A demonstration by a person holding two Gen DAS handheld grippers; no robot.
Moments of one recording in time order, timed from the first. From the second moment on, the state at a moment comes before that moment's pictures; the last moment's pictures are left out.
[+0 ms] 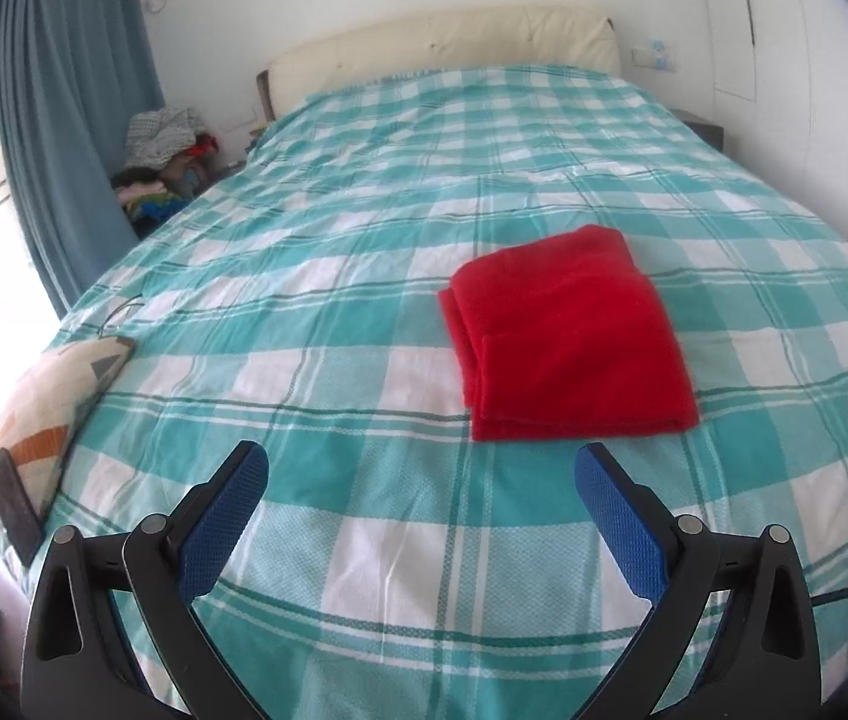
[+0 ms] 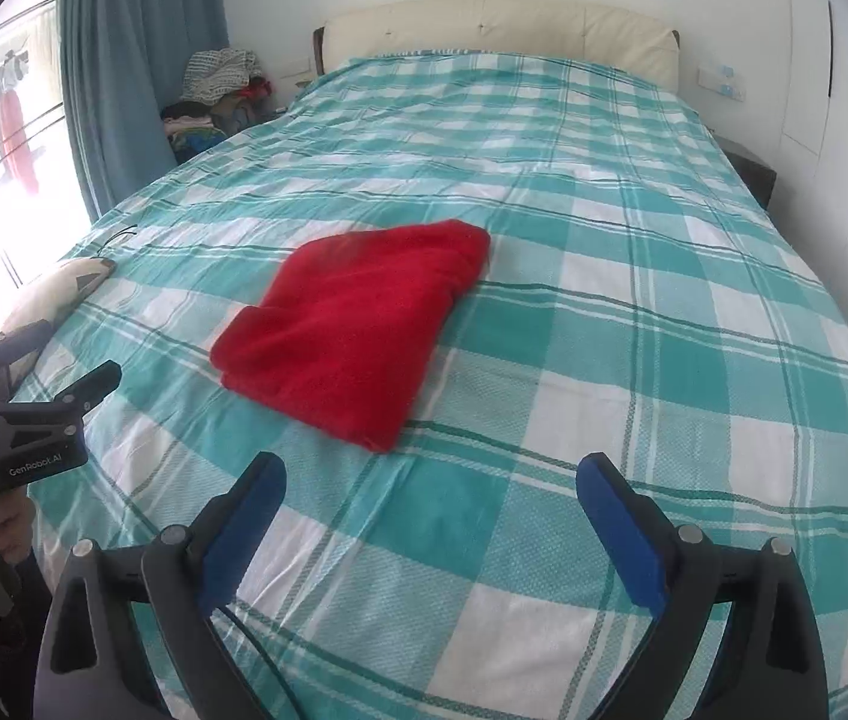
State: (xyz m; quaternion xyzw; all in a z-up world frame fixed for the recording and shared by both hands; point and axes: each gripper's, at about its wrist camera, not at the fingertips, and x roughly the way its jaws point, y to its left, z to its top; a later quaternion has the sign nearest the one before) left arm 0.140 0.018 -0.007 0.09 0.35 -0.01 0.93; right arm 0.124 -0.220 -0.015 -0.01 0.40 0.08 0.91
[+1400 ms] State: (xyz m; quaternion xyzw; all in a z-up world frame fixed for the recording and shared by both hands) left arm 0.051 0.029 0.050 0.04 0.36 -0.01 0.93; right arm 0.020 -0.164 0.053 -0.04 0.35 0.04 0.94
